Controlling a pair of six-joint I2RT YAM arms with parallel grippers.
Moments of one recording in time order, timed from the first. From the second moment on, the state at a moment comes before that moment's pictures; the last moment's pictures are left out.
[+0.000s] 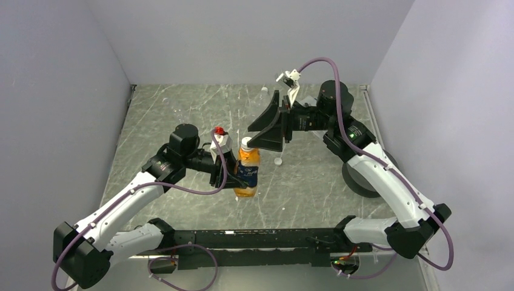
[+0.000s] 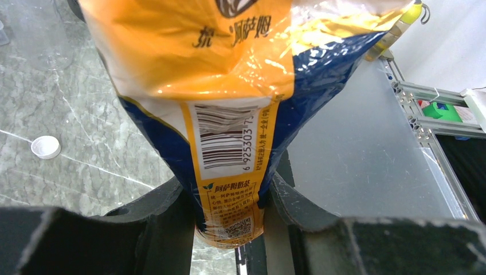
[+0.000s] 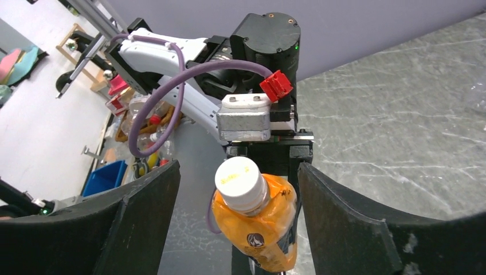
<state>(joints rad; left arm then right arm) -0.60 1.01 0.84 -0.18 1.11 0.02 0.65 1.22 1.42 -0.22 -0.94 0.44</state>
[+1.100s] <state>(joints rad) -0.60 1.01 0.84 -0.16 1.11 -0.02 0.70 1.26 1.42 -0.22 -0.91 0.41</state>
